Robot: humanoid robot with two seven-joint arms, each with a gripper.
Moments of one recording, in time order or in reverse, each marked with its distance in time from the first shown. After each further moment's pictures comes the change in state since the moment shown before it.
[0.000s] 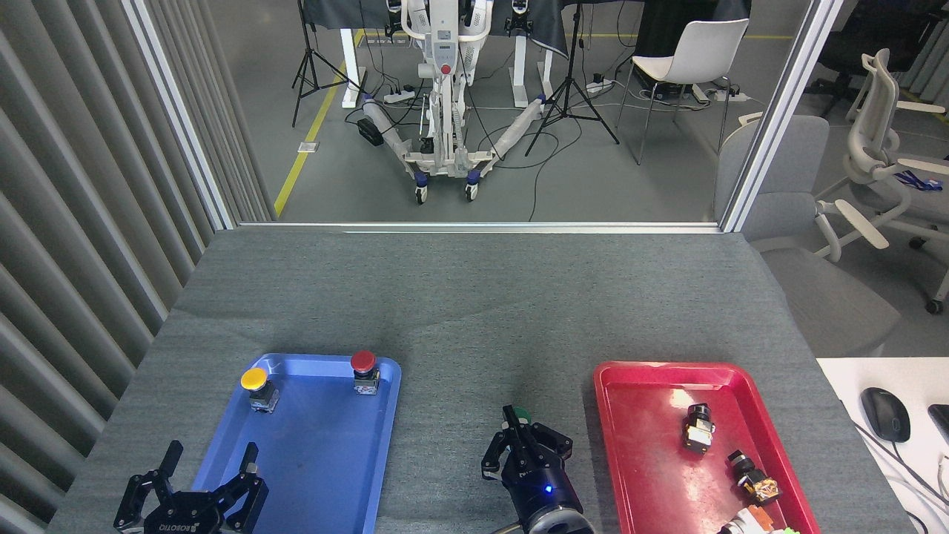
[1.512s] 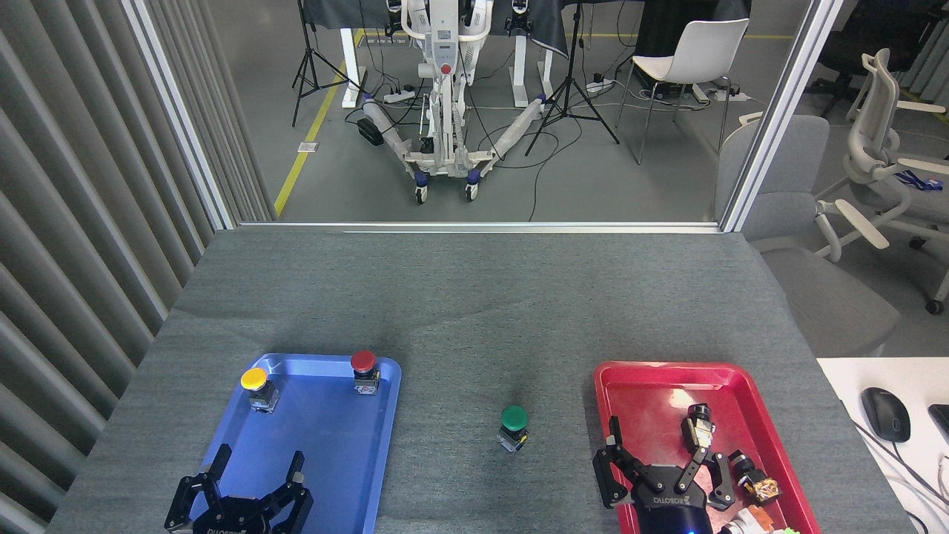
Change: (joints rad) left arm 0.002 -0.008 -0.137 0.001 -0.025 0.064 0.049; right arm 0.308 -0.032 -0.337 -0.516 0.002 -0.129 -0.066
